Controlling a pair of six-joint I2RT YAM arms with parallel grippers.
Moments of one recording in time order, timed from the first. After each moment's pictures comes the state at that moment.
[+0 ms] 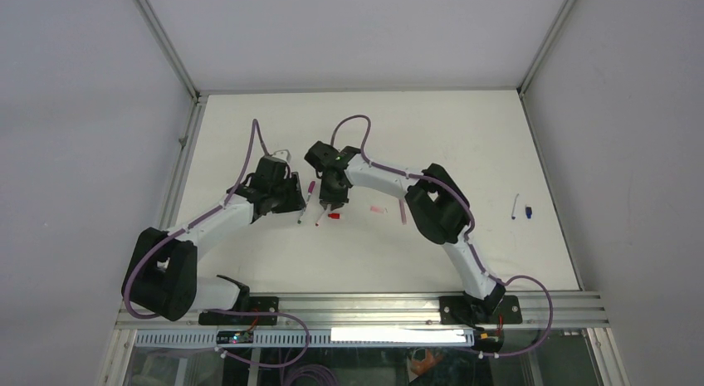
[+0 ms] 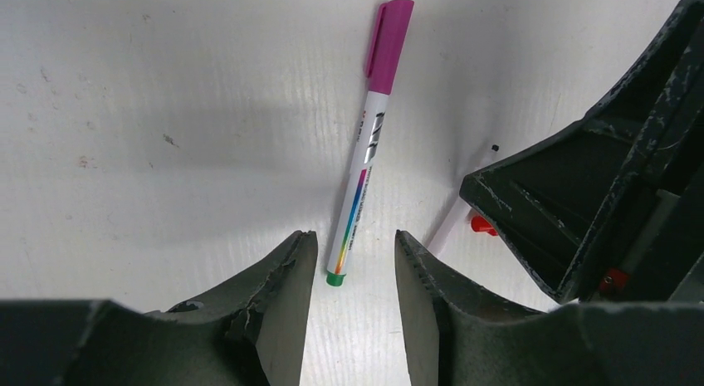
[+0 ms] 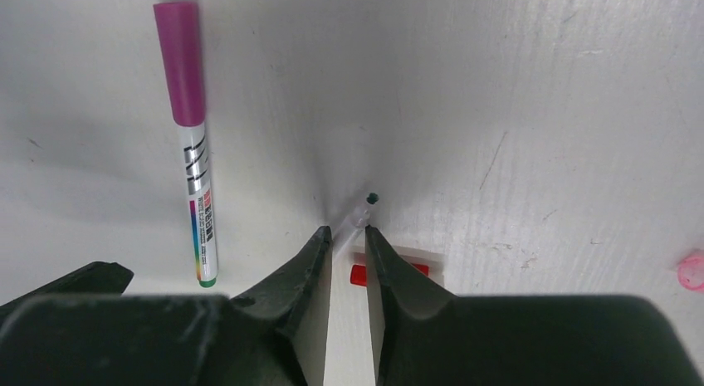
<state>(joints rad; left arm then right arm) -0.39 1.33 0.70 -0.28 -0.06 -0.47 0.91 2.22 1.79 -0.82 0.07 0.95</state>
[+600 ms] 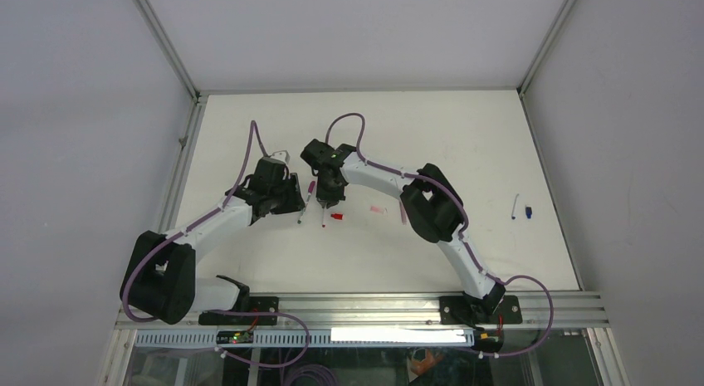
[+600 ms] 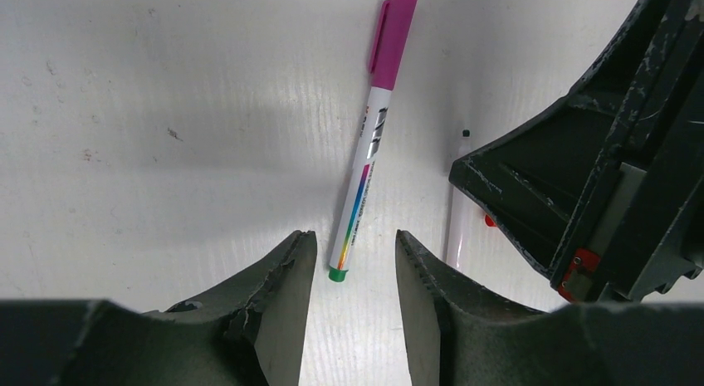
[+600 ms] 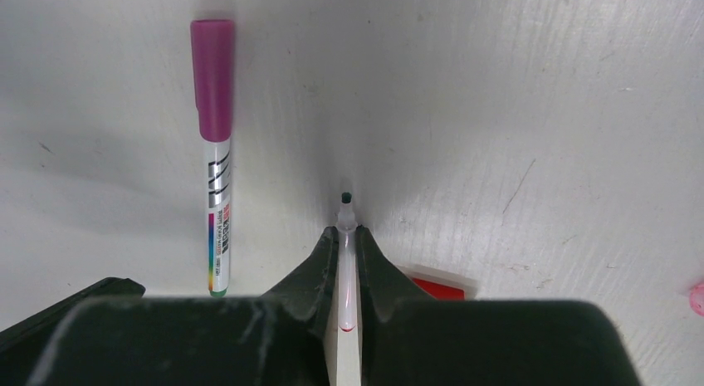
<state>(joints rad) -0.39 1.31 0.69 -0.28 -0.06 -0.48 0.92 2.29 1.88 -0.86 0.07 0.90</state>
